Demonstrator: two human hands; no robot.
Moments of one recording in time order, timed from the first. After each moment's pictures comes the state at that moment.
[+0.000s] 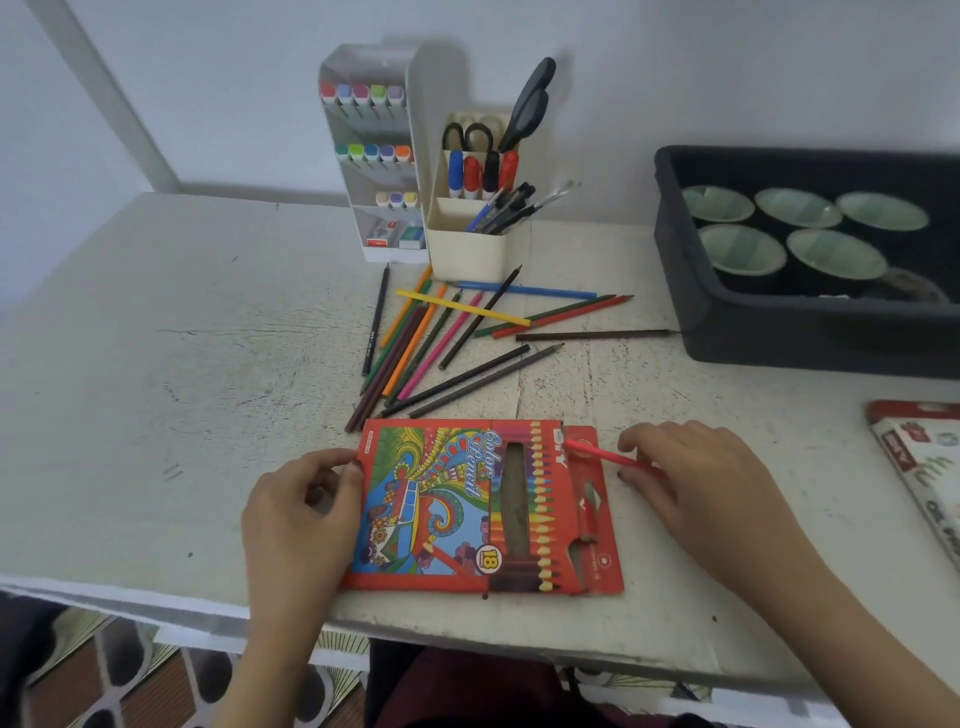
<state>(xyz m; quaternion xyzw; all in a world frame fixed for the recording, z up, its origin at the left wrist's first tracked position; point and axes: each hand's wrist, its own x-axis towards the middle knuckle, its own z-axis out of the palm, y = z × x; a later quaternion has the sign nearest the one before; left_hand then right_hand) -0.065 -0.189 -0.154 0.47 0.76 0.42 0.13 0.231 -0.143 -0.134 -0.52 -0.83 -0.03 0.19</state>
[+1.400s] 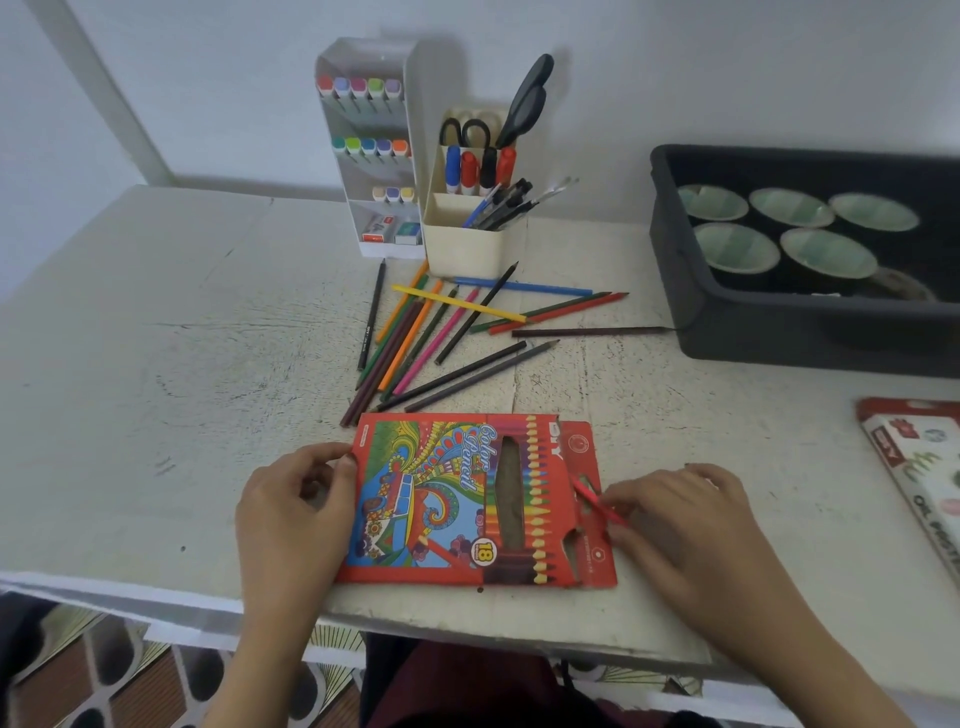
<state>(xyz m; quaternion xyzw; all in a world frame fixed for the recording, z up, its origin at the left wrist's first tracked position) -0.065 -0.189 -0.154 0.47 0.76 0.42 0.12 0.230 -0.180 -0.147 -0.51 -0.83 0.08 0.23</state>
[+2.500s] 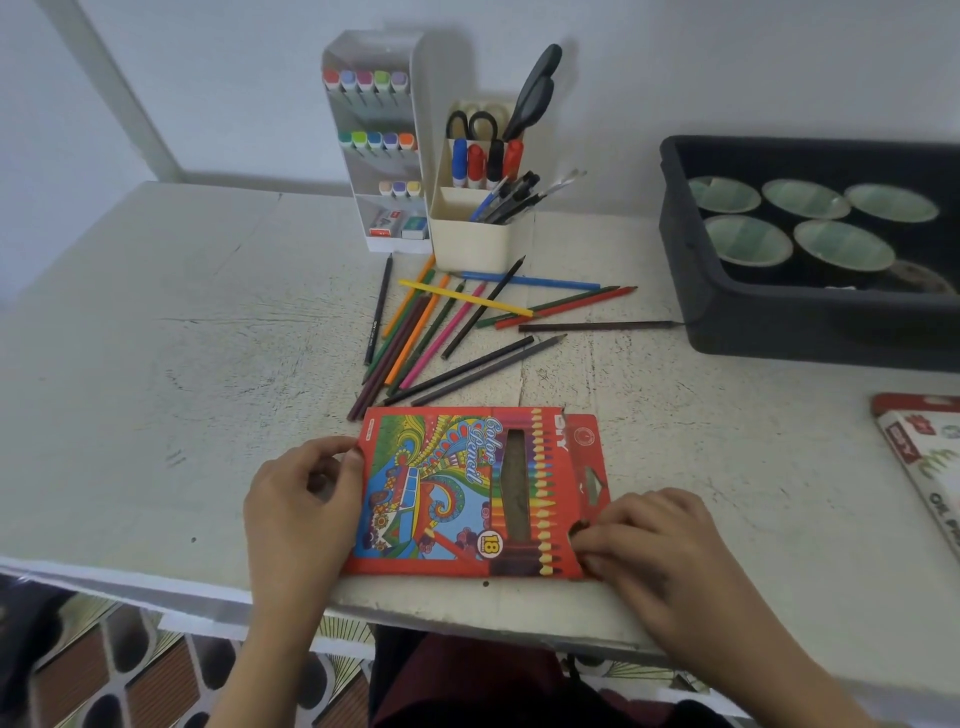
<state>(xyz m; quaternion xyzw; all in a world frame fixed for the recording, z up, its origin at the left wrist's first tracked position) -0.065 -0.190 -0.153 0.47 0.76 0.43 0.13 0.213 -0.193 -0.153 -0.44 -0.85 0.15 0.26</state>
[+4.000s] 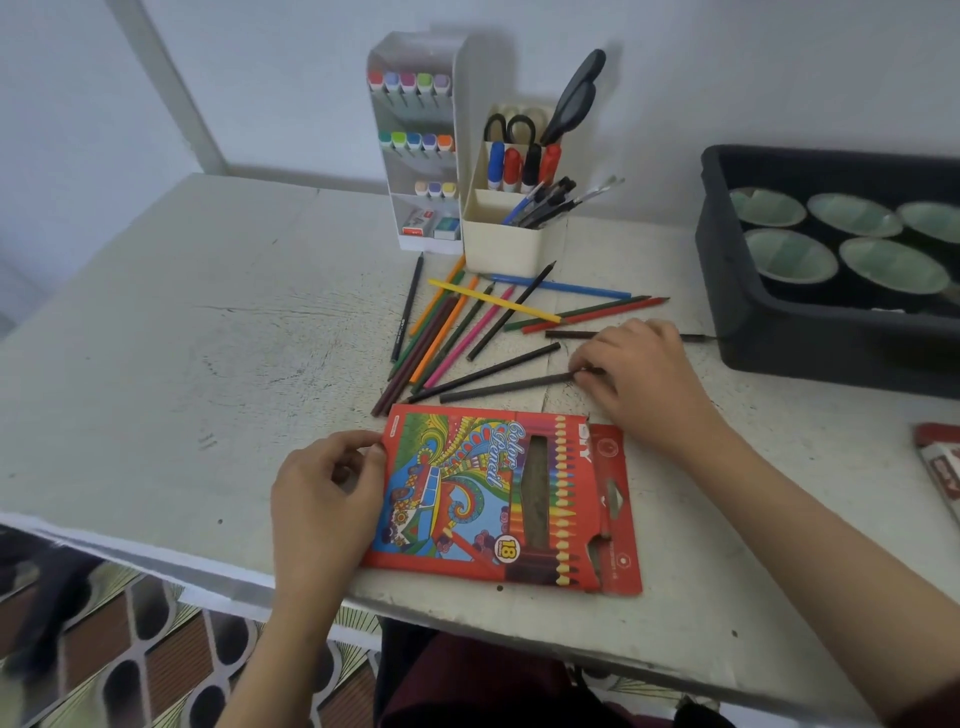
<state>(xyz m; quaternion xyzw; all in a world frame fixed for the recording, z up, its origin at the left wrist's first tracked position) -0.061 -0.188 -0.148 0.45 0.78 0.41 0.13 0.181 -0.051 -0.128 -0.49 -0.86 0.01 0.13</state>
